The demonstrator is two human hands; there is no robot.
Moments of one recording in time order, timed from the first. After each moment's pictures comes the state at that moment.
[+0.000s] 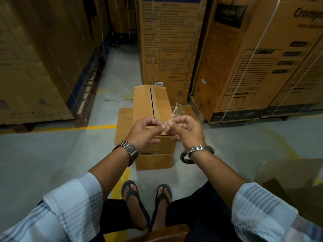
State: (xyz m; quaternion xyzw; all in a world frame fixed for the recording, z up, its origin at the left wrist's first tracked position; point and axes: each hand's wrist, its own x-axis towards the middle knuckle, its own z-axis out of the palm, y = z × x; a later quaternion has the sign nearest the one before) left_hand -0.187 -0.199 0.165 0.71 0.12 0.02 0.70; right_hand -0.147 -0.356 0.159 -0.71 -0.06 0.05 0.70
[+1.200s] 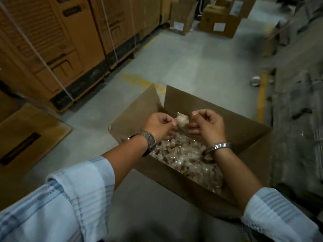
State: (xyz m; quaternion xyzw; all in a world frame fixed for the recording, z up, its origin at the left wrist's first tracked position) left_hand -0.154 -0.762 0.087 0.75 -0.22 -0.36 0.51; right_hand -0.270 -0.887 0.081 -0.62 0.39 -0.28 0.62
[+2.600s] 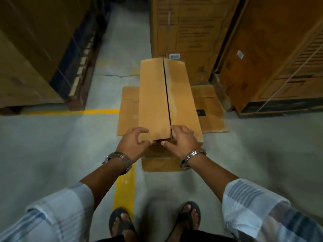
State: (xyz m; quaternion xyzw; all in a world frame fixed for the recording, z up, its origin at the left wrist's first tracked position) left_hand -0.034 -0.073 -0.024 0.88 0.18 -0.02 0.43; right_hand 0.042 -0.258 -0.028 -0.95 -0.16 0.14 0.23
